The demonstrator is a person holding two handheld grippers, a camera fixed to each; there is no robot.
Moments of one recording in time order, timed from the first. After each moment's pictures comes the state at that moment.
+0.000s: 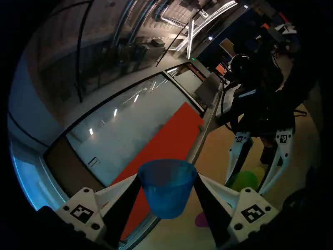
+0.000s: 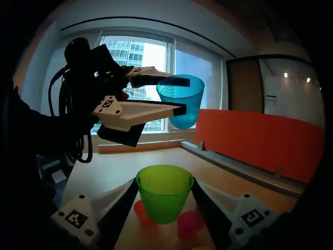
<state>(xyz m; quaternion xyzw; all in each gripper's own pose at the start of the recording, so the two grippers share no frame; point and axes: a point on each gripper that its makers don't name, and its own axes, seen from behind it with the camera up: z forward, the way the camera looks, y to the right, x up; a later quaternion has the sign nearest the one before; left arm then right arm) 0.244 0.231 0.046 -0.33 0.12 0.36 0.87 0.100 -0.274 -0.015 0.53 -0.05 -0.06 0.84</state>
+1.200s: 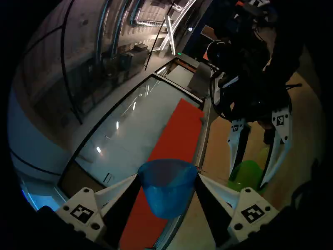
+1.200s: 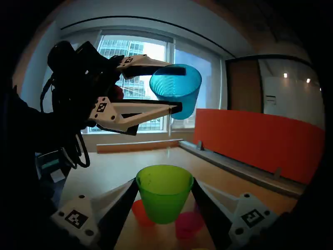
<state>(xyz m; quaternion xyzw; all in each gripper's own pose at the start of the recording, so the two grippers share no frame) 0.252 0.239 0.045 -0.30 0.16 0.46 0.82 0.098 -0.276 -0.011 0.53 -0.05 -0.06 0.85</state>
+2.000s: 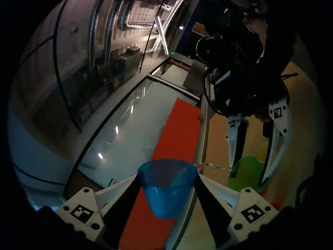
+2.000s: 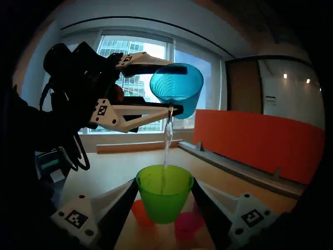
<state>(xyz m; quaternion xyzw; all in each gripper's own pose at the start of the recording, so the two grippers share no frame) 0.254 0.247 0.043 -0.29 0.18 0.50 0.80 0.100 -0.273 -0.010 0.53 -0.05 -0.06 0.85</state>
